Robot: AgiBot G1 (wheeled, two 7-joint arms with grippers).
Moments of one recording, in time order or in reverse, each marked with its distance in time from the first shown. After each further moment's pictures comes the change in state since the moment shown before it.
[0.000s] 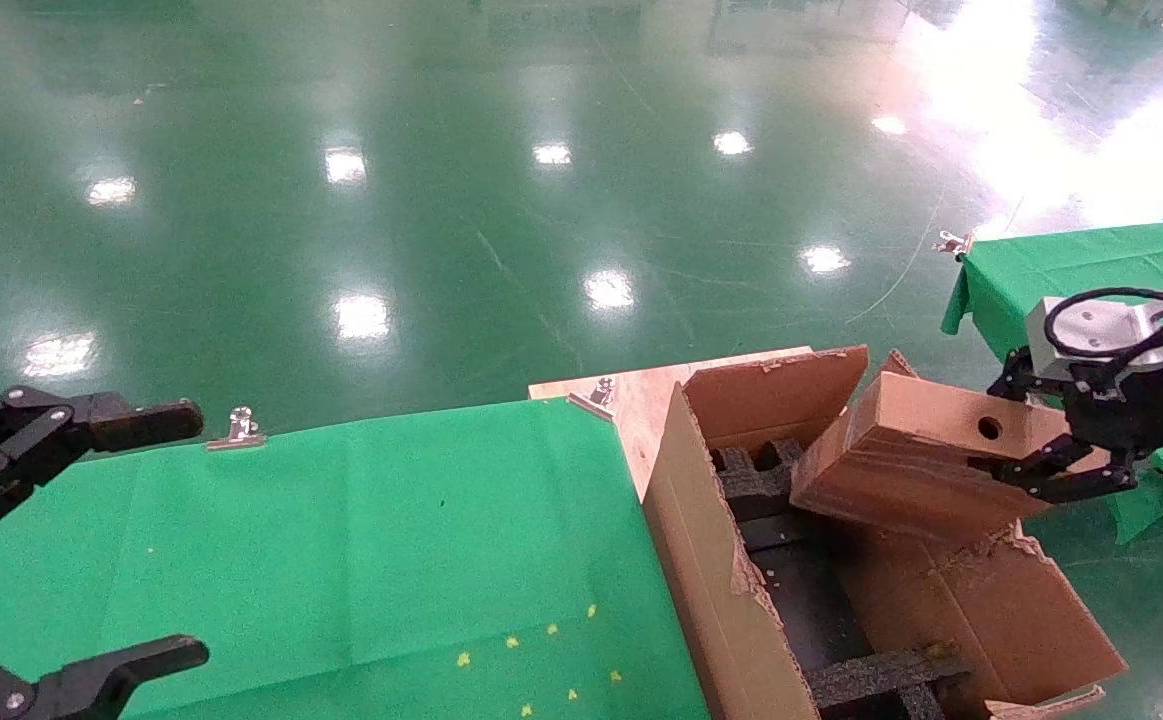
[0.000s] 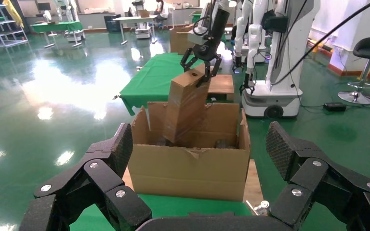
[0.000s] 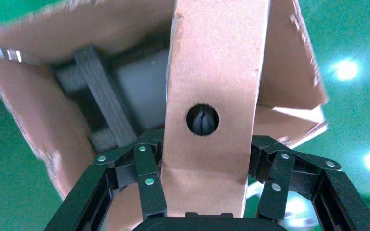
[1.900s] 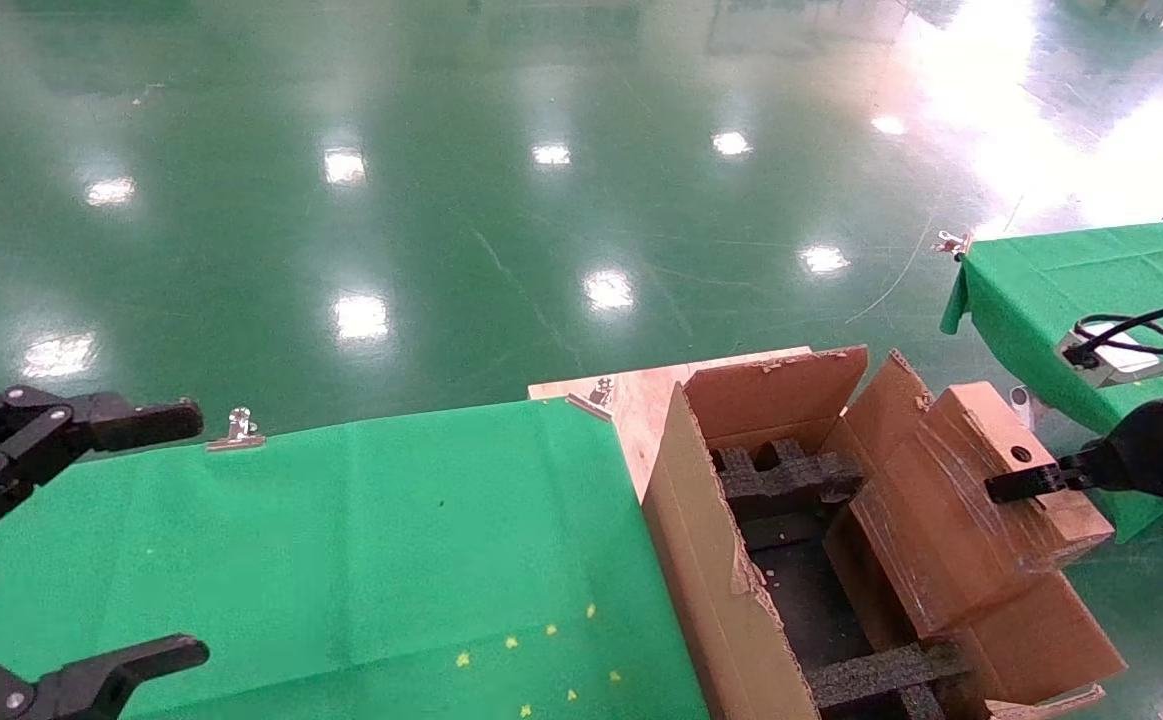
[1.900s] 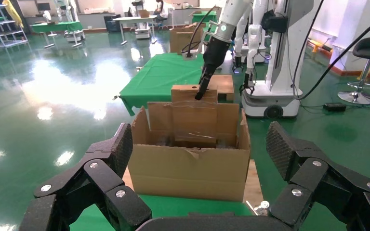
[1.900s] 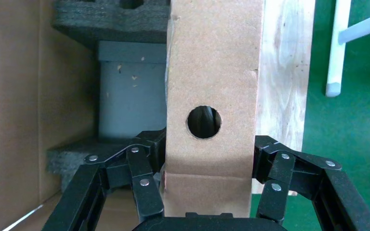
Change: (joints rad) left arm 0.000 0.000 0.000 0.001 -0.001 0.000 0.000; right arm -0.225 0.118 -0.077 0.158 0.045 0.408 1.020
